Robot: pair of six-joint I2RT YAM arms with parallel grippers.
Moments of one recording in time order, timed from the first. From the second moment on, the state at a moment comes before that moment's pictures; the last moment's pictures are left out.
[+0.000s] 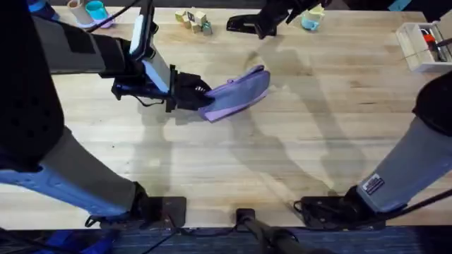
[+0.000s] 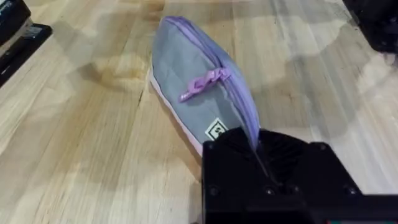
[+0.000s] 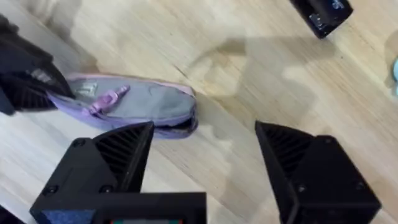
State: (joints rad) left arm 0.08 1.82 0.94 -0.78 1.25 1.62; right arm 0.28 1.99 2.07 -1.30 -0.22 -0.34
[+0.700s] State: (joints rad) left arm 0.08 1.82 0.94 -0.77 1.27 1.62; right arm 0.41 1.99 2.07 -1.23 -0.21 -0.24
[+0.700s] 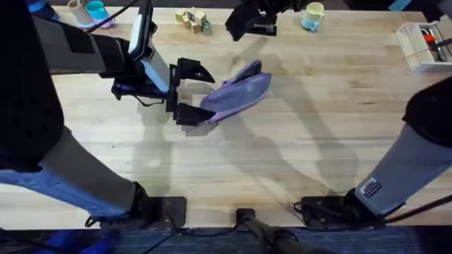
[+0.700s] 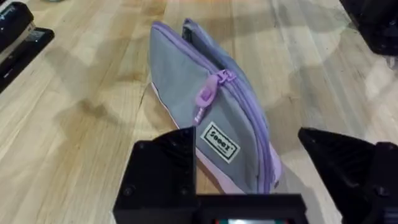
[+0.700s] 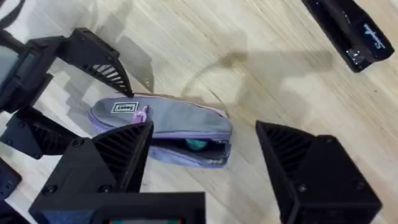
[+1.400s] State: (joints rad) left arm 0.33 1.63 0.96 -0.99 1.23 1.62; right arm 0.57 1.99 2.12 -1.36 -0.21 -0.23
